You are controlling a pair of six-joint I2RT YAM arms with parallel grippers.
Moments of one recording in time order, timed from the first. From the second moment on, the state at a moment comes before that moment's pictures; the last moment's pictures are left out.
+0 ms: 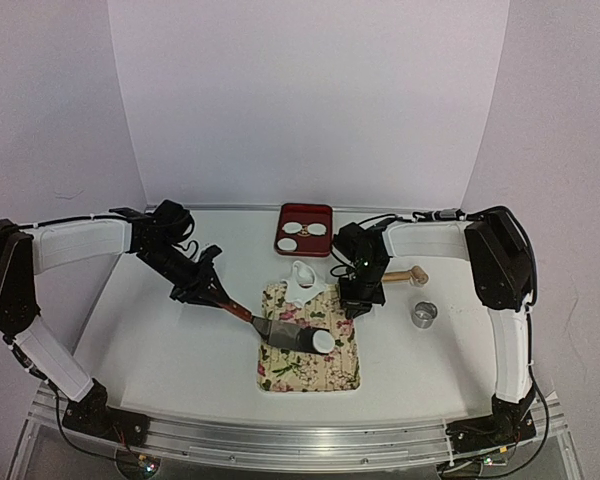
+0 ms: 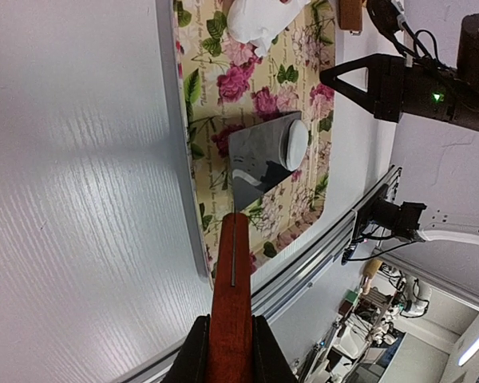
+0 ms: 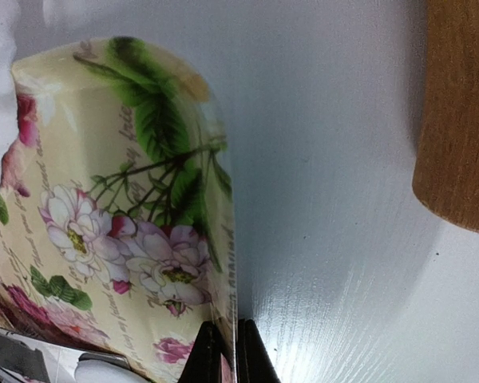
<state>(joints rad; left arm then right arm) -0.49 1.57 1.11 -0.75 0.70 -0.51 0.68 2.16 1.58 -0.89 -0.11 0.65</state>
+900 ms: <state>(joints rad) -0.39 1.35 0.94 -0.52 0.83 -0.72 0.66 2.11 1.65 -0.92 -0.12 0.62</state>
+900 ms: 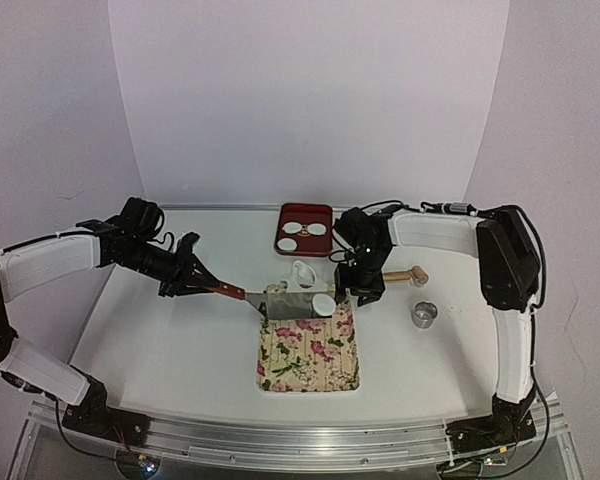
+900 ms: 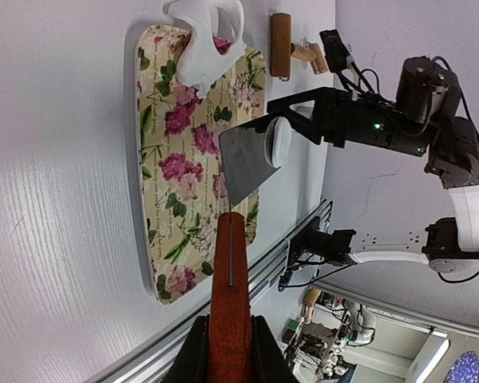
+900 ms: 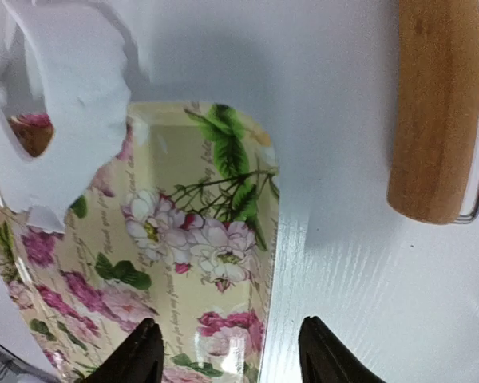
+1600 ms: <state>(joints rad) -0.36 1.57 1.16 -0.26 0.60 -0.91 0.50 1.81 1.59 -0.93 -0.08 0.63</state>
